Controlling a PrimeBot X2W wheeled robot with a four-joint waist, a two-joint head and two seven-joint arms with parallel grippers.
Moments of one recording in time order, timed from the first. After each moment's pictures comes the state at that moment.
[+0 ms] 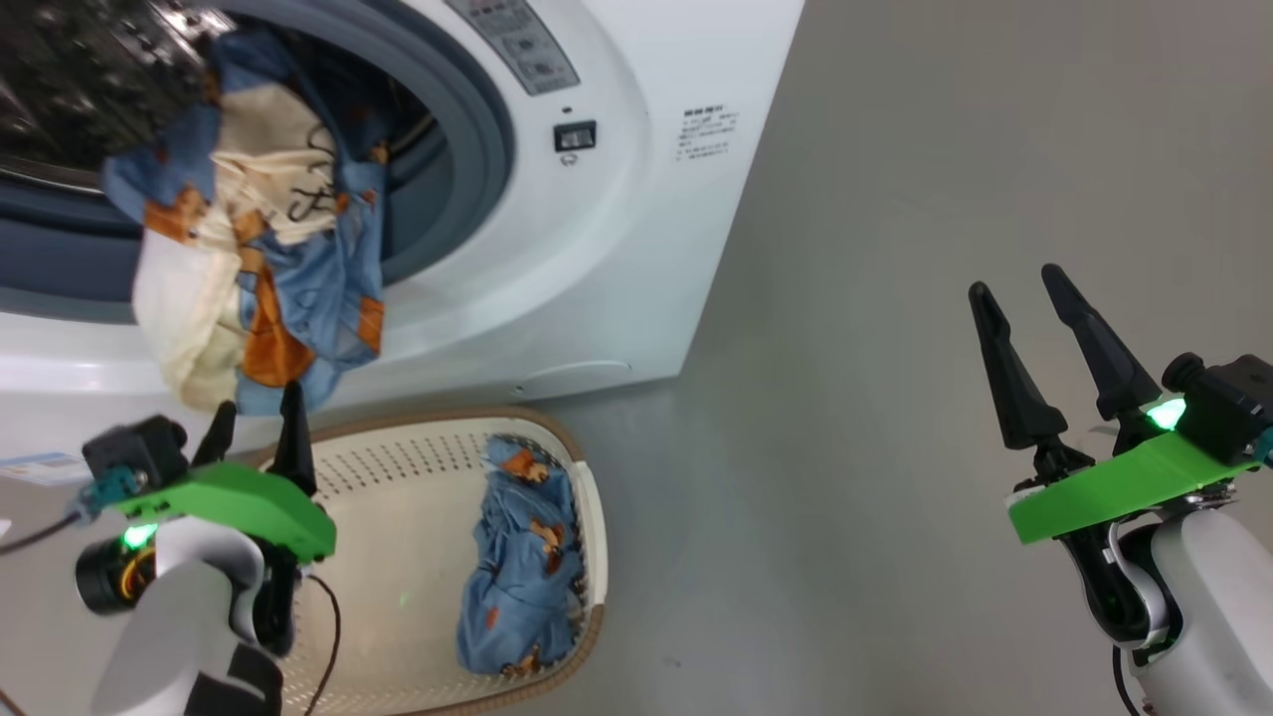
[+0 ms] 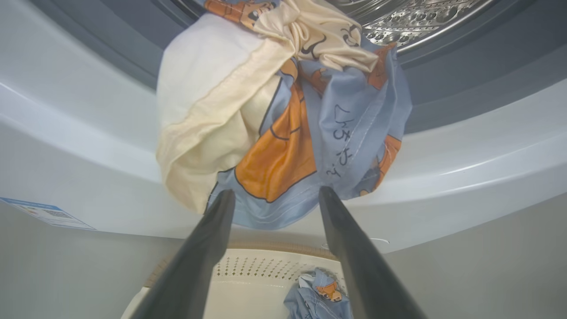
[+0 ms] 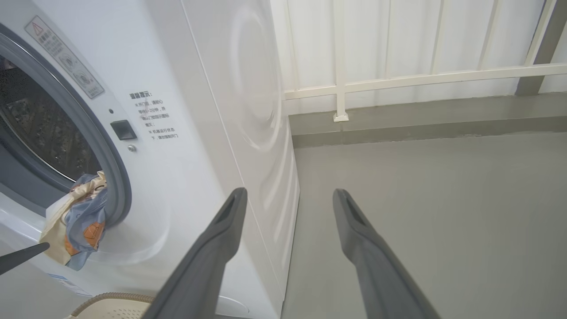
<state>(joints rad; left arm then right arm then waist) -0.63 0.14 -0.06 0.97 -0.47 -0.12 -0.20 -0.34 -0.32 0.26 0.21 0.55 0.13 -0.25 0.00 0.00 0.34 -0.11</state>
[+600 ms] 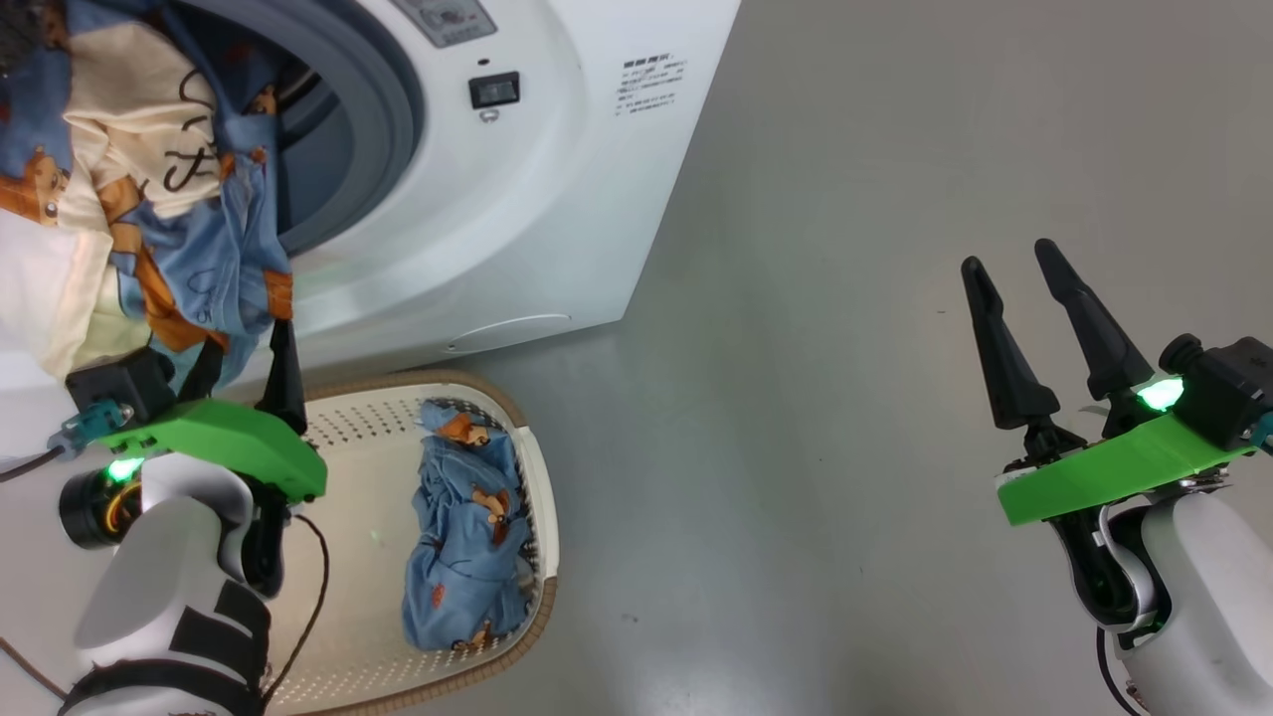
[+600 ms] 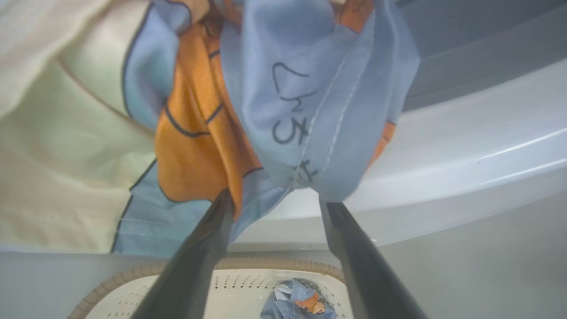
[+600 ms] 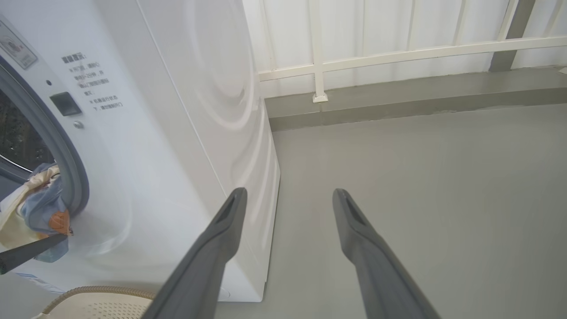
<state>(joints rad) -0.78 0.17 -0.16 1.09 -0.53 -0.13 -0.24 -0.37 -0.29 0.24 0.20 0.54 0.13 -0.25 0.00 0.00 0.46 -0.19</state>
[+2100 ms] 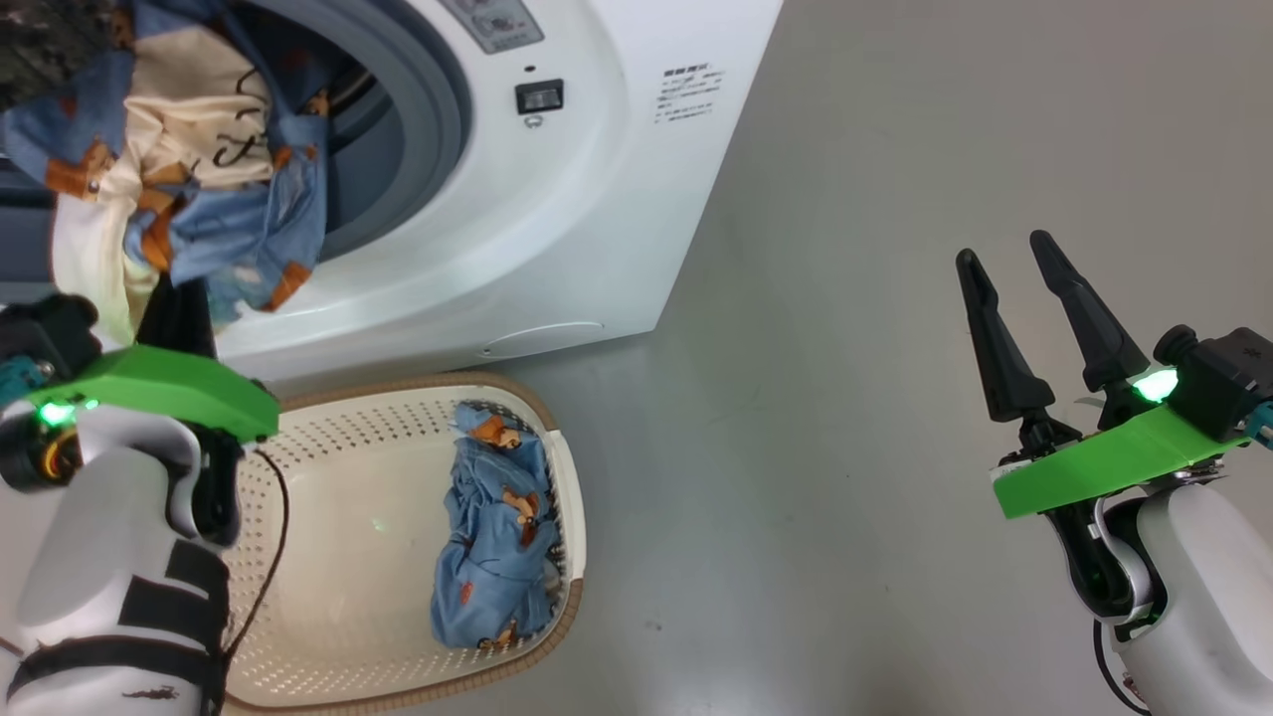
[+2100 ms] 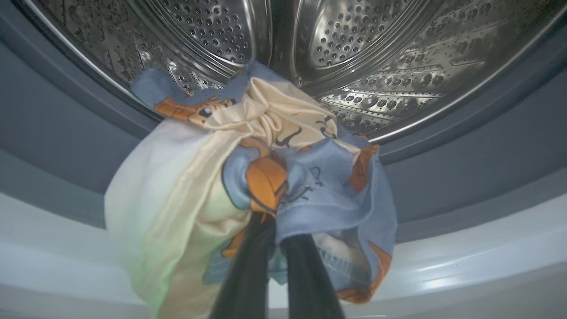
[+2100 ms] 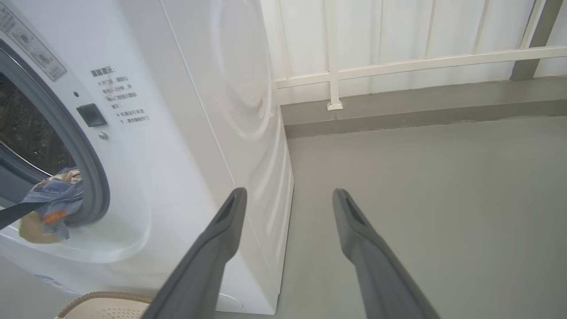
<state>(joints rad) -0.79 0.20 -0.10 0.94 -0.53 -0.12 -0.25 -0.39 -0.29 0.25 0.21 0.54 0.13 -0.25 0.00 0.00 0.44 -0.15</state>
